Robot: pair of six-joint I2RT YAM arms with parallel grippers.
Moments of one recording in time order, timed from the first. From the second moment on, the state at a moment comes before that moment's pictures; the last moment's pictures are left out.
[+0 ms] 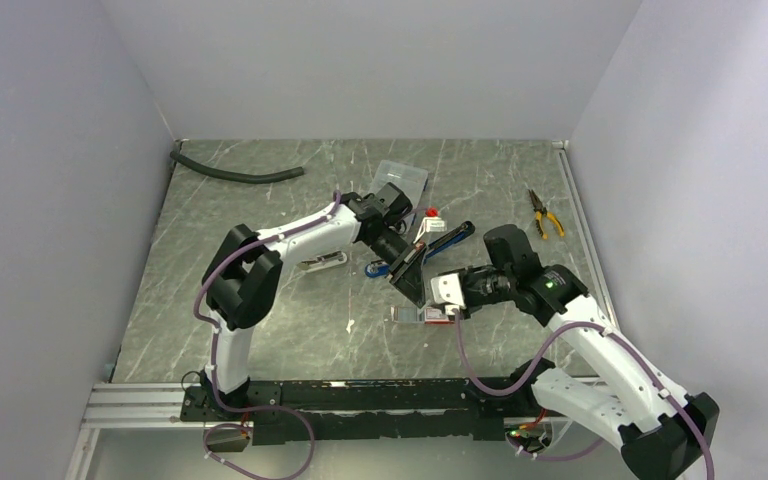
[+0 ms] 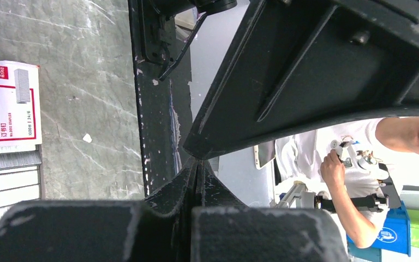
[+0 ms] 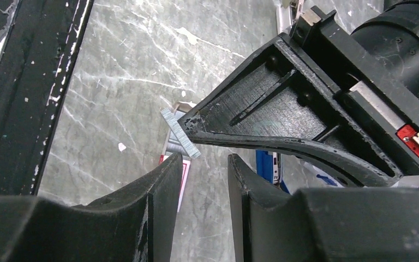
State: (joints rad) left arm -0.79 1.98 1.58 -0.78 1.25 0.10; right arm 0.54 0.89 0.82 -0.76 -0.75 -1.16
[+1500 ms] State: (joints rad) left arm -0.80 2.01 1.60 -0.81 1.25 0.12; right arm 0.63 0.93 0.87 -0.84 -0.67 -1.20
